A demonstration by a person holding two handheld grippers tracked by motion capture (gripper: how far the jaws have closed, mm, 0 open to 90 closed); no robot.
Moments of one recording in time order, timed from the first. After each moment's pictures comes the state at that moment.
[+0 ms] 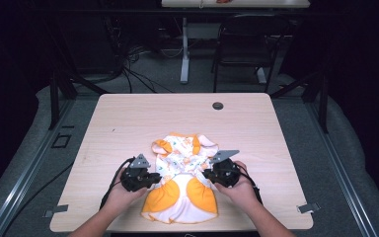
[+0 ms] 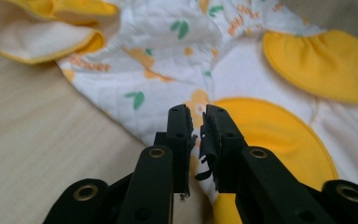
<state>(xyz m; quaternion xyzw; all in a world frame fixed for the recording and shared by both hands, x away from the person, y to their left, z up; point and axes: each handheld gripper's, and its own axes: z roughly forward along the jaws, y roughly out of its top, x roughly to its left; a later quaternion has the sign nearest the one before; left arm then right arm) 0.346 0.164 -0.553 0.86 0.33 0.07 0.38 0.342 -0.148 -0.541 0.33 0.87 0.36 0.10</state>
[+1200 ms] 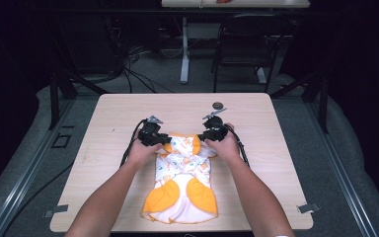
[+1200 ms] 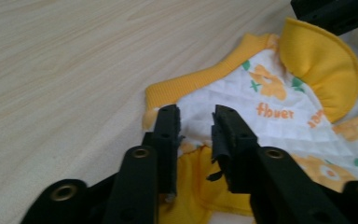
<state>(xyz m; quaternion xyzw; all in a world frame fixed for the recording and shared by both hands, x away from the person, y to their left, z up) 0.486 0.135 -0.559 0.84 0.39 0.10 0.38 0.493 -0.131 -0.547 0.43 0.84 0.32 0.11</state>
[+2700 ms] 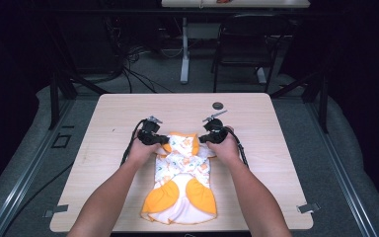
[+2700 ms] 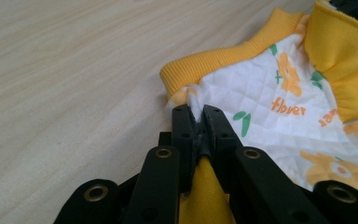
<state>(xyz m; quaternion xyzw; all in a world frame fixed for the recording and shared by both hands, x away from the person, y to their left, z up) 0.490 0.137 -0.559 0.84 0.40 0.08 0.36 0.490 -0.132 -0.554 0.43 0.84 0.33 0.07</state>
